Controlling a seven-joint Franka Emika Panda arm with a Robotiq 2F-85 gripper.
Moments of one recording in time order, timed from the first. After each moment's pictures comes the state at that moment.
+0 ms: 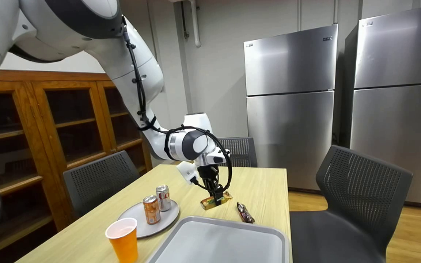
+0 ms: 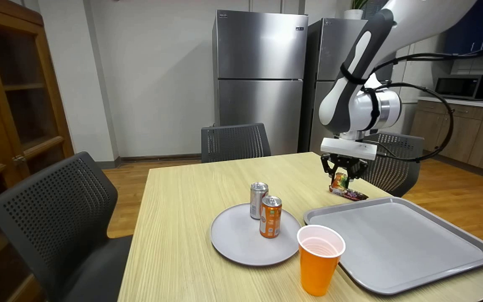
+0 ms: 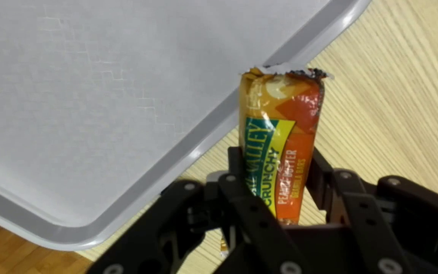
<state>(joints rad) 0.08 0.63 -0.24 -2.02 0.13 2.75 0.53</state>
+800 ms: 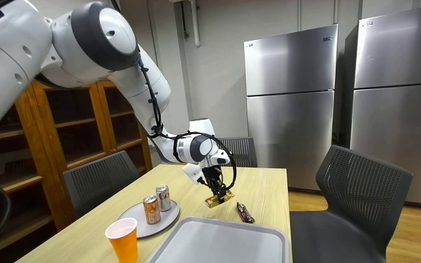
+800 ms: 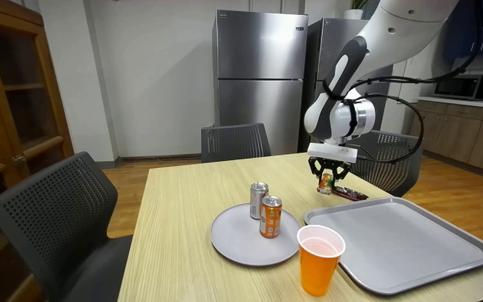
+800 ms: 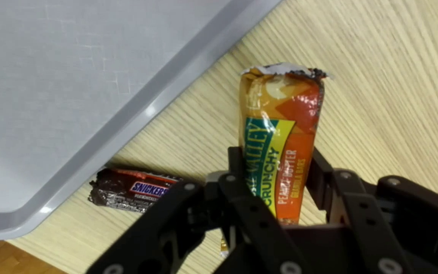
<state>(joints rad) 0.08 0.81 -0.23 -1.77 0.13 2.69 0.53</state>
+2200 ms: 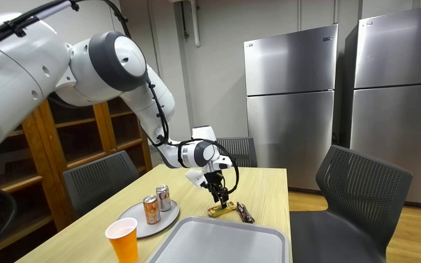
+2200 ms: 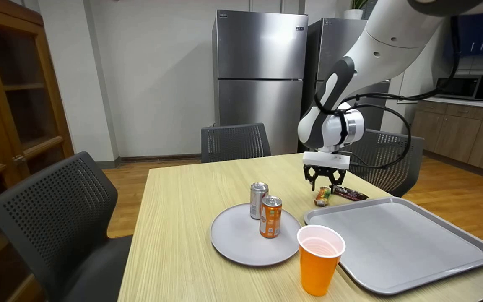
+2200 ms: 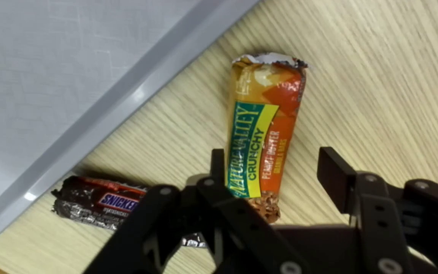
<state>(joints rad) 0.08 0.94 -0.23 -1.62 0.12 2.62 0.53</state>
